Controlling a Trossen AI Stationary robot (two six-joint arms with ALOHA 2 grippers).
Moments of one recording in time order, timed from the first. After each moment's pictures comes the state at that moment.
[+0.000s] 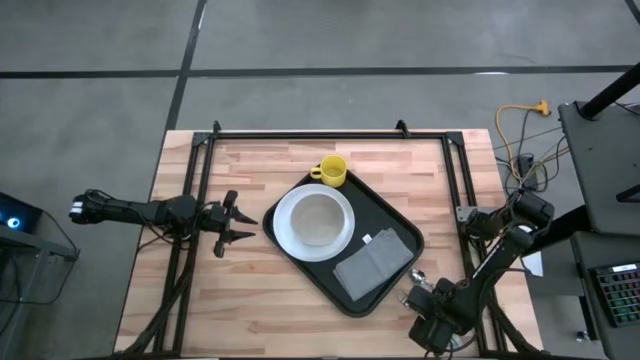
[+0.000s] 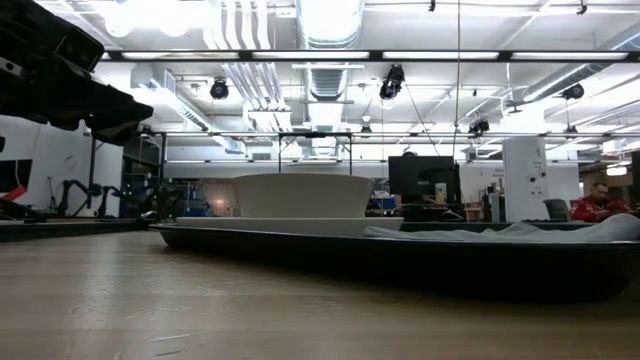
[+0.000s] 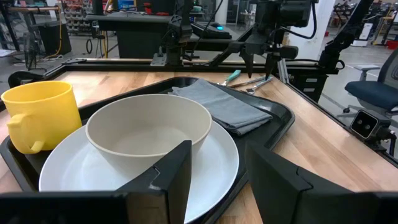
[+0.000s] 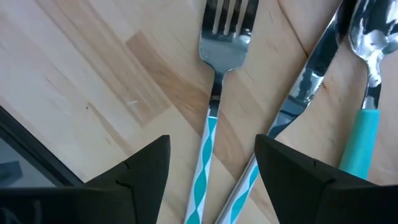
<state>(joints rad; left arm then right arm) -0.10 0.20 0.01 0.02 0.02 -0.05 0.95 1.74 1.09 -0.84 0.00 1.63</state>
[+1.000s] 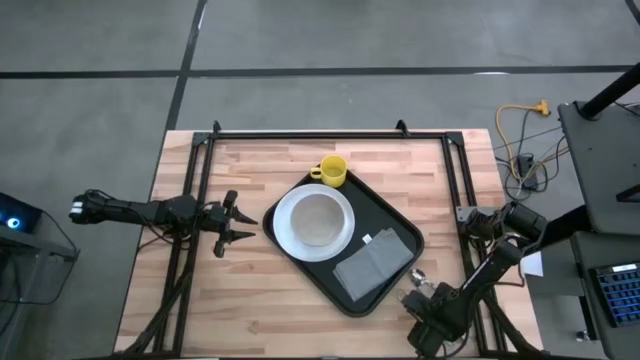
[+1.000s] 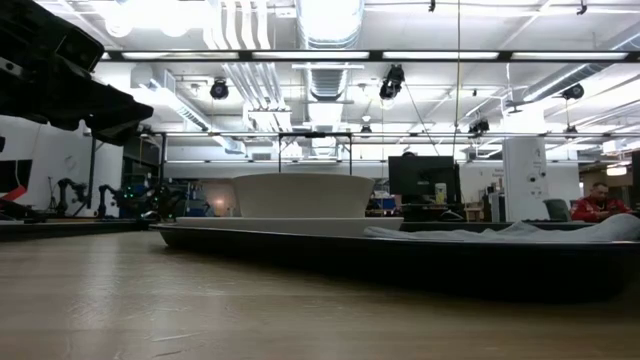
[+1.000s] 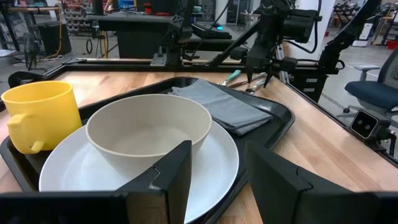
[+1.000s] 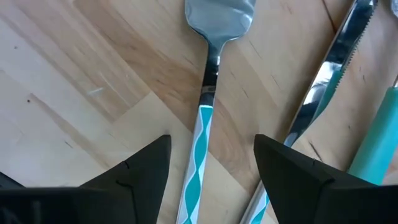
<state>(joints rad) -0.10 0.20 0.01 0.02 0.02 -0.05 0.95 1.87 1.13 -0.86 -0.11 1.63</state>
